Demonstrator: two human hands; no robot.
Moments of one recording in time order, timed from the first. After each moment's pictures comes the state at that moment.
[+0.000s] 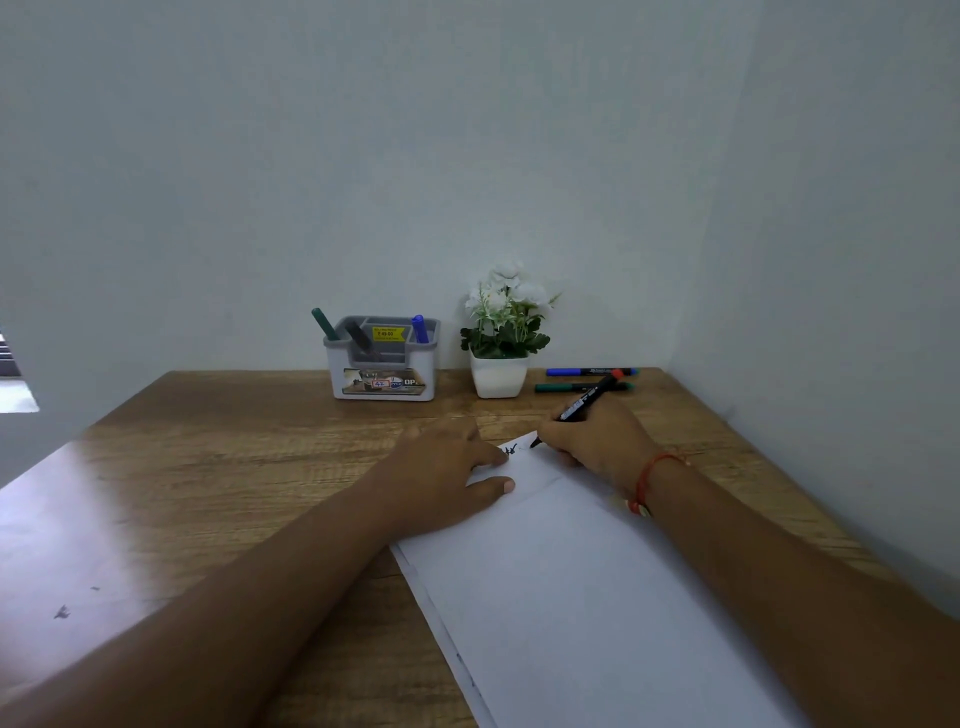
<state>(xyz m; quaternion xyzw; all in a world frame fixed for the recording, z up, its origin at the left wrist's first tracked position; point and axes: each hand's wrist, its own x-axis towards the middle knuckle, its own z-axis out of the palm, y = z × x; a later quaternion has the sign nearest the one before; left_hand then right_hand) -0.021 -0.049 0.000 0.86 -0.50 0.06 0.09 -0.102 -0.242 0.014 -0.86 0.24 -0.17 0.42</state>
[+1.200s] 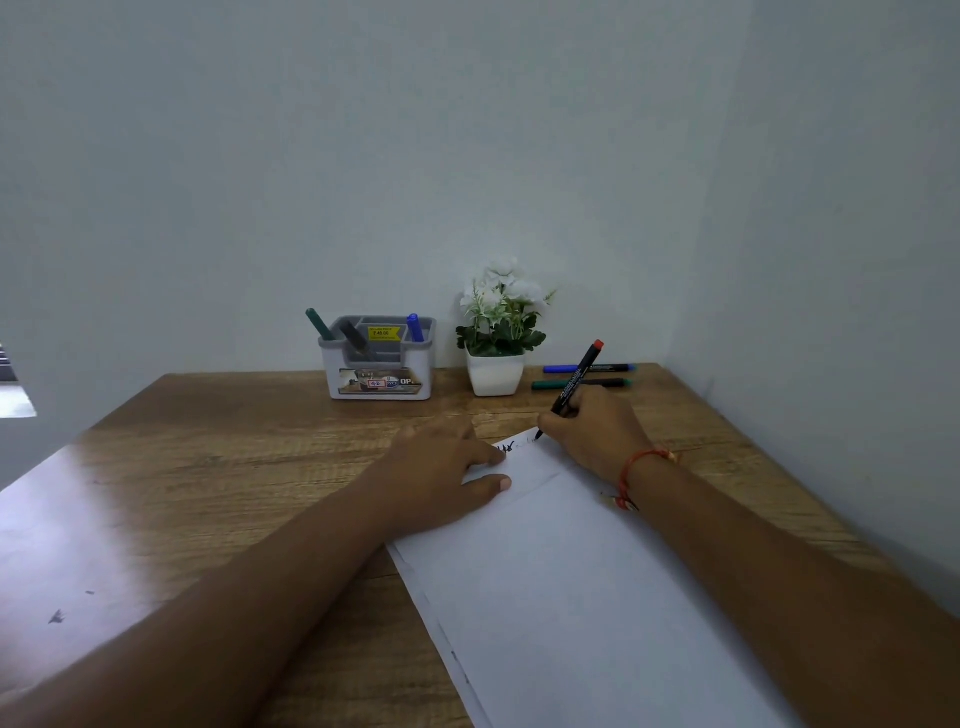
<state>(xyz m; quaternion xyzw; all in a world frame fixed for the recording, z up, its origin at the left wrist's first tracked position) -0.020 -0.051 -0.001 0.86 -0.50 0.06 0.09 -0.094 -0.246 0.010 -0.89 0.24 -0.21 0.32</state>
